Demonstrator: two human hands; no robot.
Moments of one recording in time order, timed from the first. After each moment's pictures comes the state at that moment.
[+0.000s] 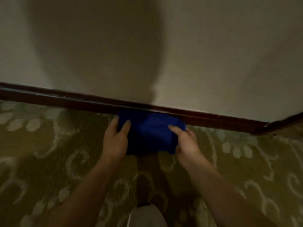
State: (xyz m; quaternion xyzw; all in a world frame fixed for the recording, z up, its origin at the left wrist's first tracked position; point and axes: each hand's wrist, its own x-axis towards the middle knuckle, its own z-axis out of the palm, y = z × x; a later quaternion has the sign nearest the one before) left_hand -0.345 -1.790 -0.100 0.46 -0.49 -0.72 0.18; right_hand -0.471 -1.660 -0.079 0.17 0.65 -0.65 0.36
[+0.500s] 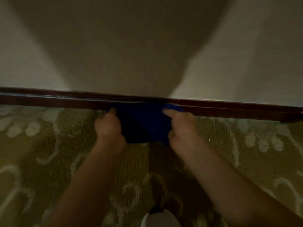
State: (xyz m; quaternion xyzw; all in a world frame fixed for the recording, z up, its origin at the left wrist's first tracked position) left_hand -0.378 -1.835 -0.115 0.59 -0.27 -0.73 0.20; right_hand -0.472 -1.715 -0.067 0.23 0.62 -0.63 0.41
